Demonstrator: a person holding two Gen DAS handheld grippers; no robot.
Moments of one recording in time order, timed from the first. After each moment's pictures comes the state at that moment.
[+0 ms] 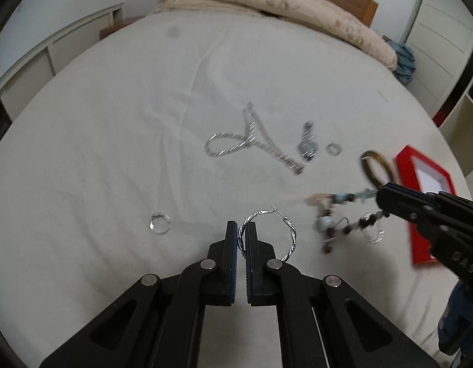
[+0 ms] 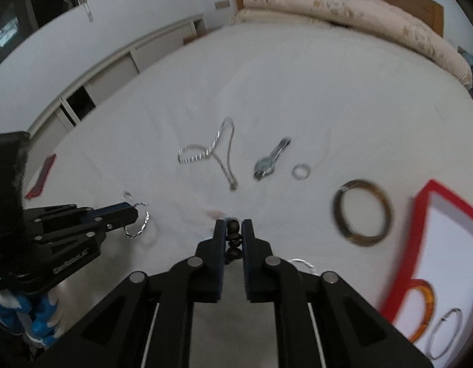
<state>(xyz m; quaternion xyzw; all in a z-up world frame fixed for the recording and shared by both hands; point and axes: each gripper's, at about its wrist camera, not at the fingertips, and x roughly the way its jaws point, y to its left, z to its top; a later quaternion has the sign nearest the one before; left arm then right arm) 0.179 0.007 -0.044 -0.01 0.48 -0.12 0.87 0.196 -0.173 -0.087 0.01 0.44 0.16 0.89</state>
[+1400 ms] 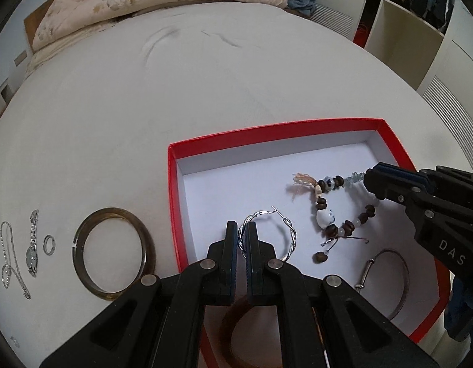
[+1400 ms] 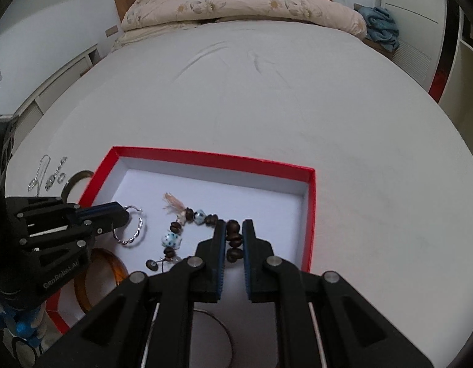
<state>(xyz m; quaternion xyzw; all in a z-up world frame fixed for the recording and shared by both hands) 0.209 -0.311 -0.085 0.14 0.49 -0.29 0.81 0.173 -0.467 -0.118 0.06 0.44 -0.04 0.90</state>
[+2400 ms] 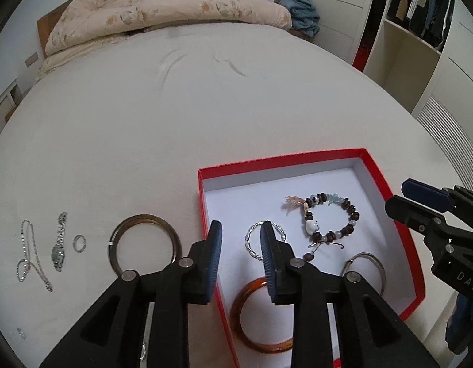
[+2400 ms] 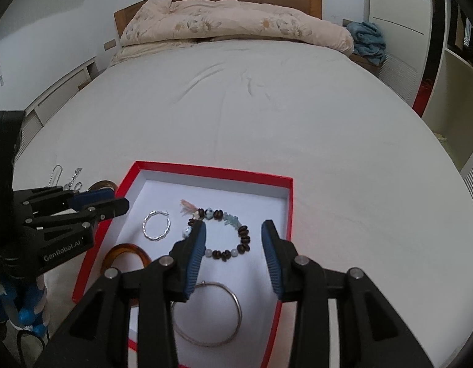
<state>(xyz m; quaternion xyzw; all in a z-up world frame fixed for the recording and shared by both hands) 0.185 -0.280 -0.037 0.11 0.45 -0.29 0.84 0.130 -0.456 -0.071 0.06 0.40 -0.06 0.91</state>
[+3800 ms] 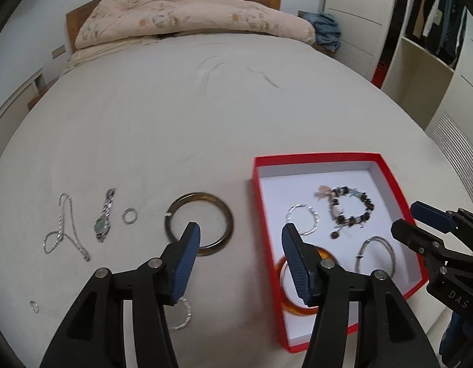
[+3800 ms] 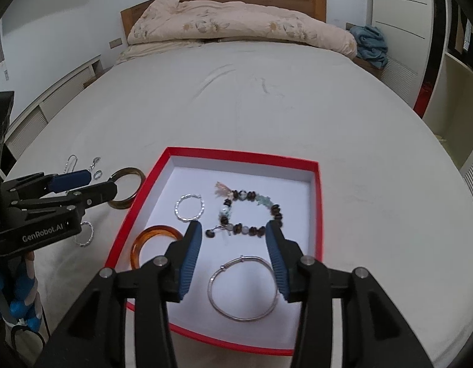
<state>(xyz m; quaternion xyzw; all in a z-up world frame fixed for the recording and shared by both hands) 0.174 -0.229 -0.026 0.09 0.44 -0.24 0.86 0.113 -0.410 -0.071 0.05 0.40 -0.06 0.91</state>
